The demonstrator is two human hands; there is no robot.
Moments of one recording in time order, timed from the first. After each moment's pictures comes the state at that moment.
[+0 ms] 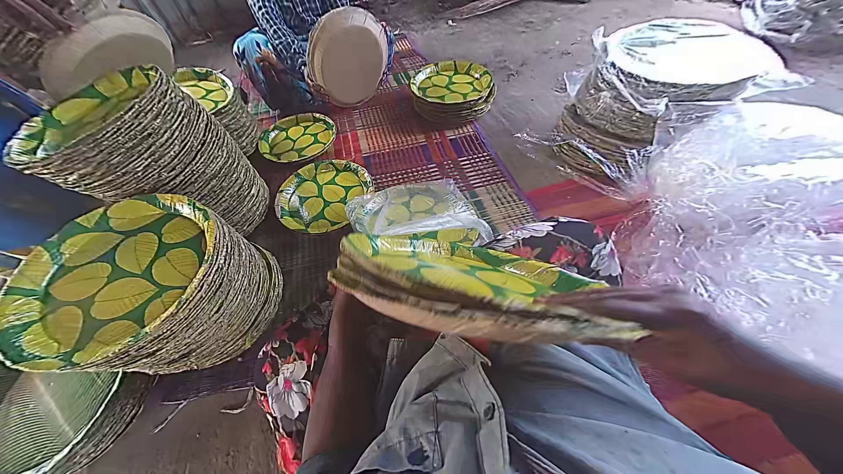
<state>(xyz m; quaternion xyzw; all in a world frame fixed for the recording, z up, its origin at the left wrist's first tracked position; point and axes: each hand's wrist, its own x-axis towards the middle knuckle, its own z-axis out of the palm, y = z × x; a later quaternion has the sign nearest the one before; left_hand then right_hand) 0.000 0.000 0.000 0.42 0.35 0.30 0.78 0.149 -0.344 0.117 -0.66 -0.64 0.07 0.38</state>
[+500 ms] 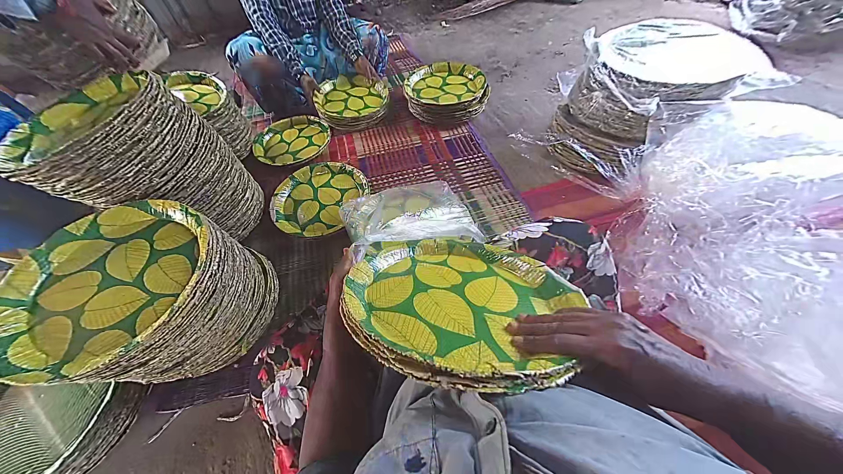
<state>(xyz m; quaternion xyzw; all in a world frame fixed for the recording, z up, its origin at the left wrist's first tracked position) 0.006 0.026 0.024 0.66 0.38 0.14 0.64 0.148 -0.344 0.075 -0.63 -0.73 0.02 0.25</state>
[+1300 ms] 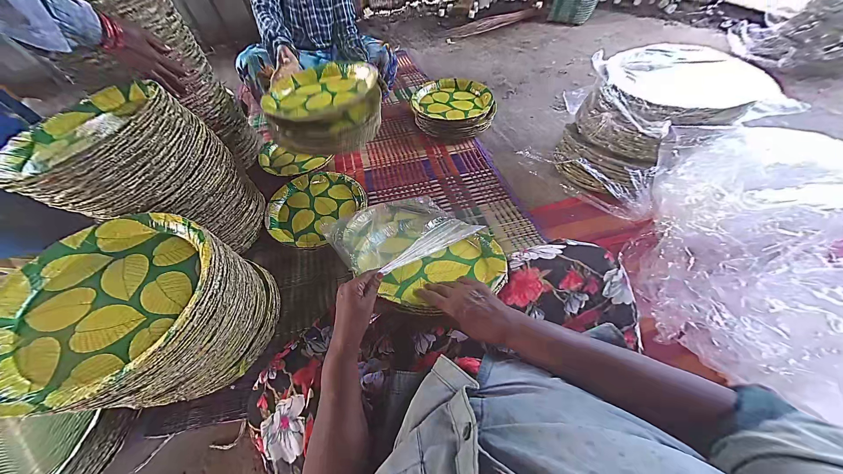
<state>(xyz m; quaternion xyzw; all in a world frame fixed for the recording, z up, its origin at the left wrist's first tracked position) -0.002 0.023 0.002 0.84 0.24 0.25 0.42 0.153 -0.170 0.027 -0.73 -0.67 0.11 0.08</state>
